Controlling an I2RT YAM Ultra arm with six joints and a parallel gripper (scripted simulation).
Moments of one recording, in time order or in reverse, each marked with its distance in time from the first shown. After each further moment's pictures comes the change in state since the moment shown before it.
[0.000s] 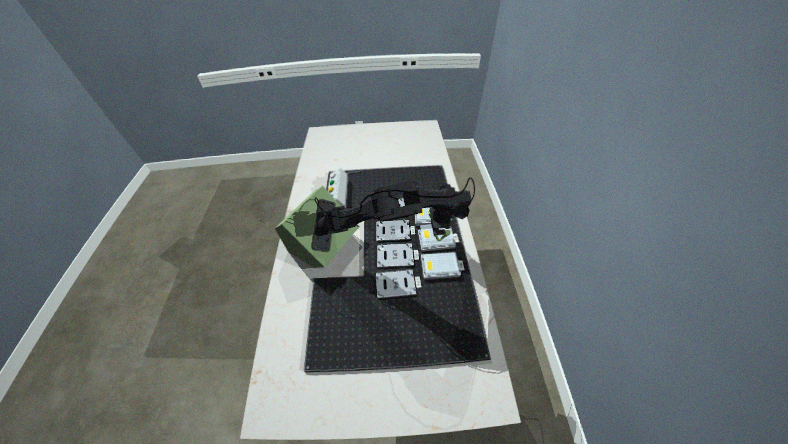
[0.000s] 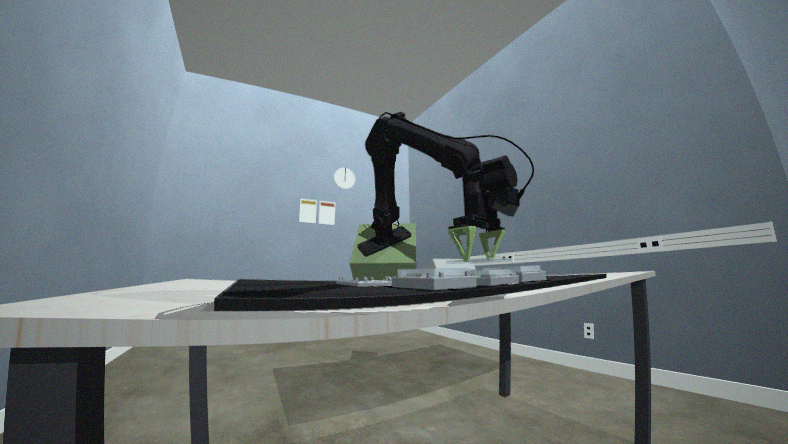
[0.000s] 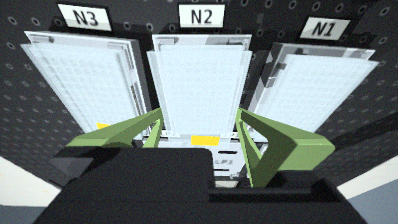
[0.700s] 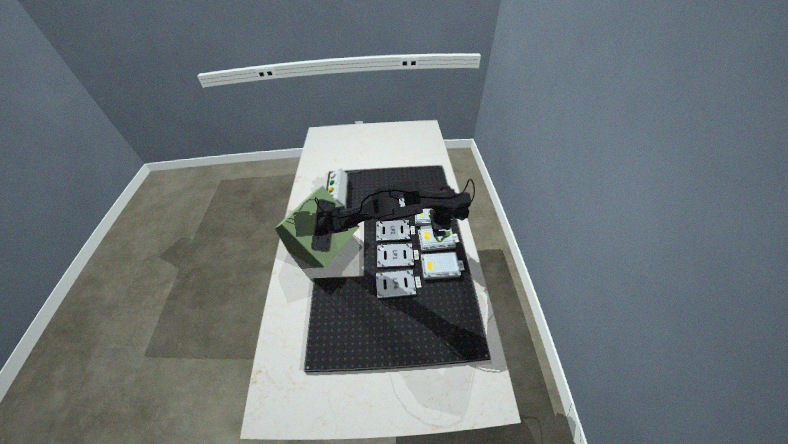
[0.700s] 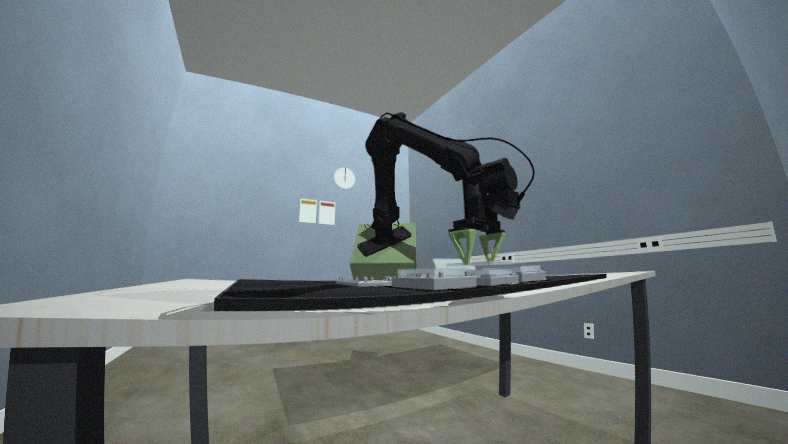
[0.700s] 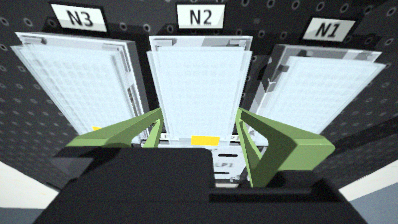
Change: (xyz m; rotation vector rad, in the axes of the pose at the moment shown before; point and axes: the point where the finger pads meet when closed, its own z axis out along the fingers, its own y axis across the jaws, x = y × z) arm -0.001 -0.001 0.007 0.000 -0.002 0.000
